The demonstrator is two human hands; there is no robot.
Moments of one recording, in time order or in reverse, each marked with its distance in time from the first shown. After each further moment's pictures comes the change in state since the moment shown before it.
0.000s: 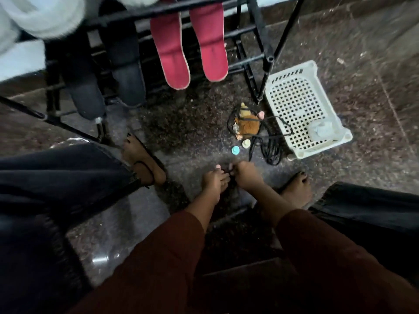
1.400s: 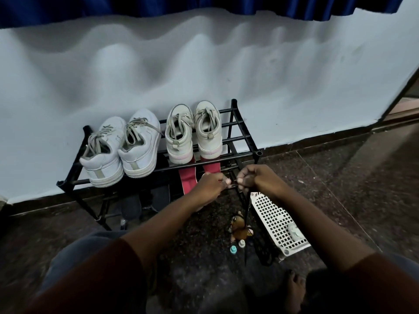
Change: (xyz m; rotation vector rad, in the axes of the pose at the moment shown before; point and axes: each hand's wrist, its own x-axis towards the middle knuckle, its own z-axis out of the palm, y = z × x) left_hand -0.221 0.229 -0.021 0.845 -0.218 1.058; right_hand -0.101 -0.096 -0.285 0.813 0.205 -0.377
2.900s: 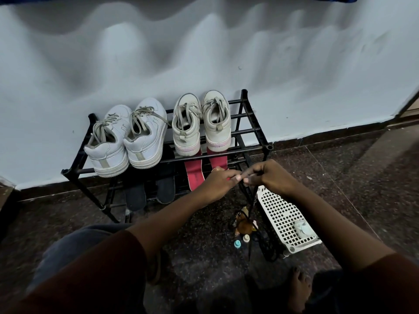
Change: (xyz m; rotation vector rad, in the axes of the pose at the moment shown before) left_hand 0.001 -0.012 0.003 0.126 -0.074 0.091; right_hand 0.008 0.006 -0.002 -0.237 -0.069 -0.050
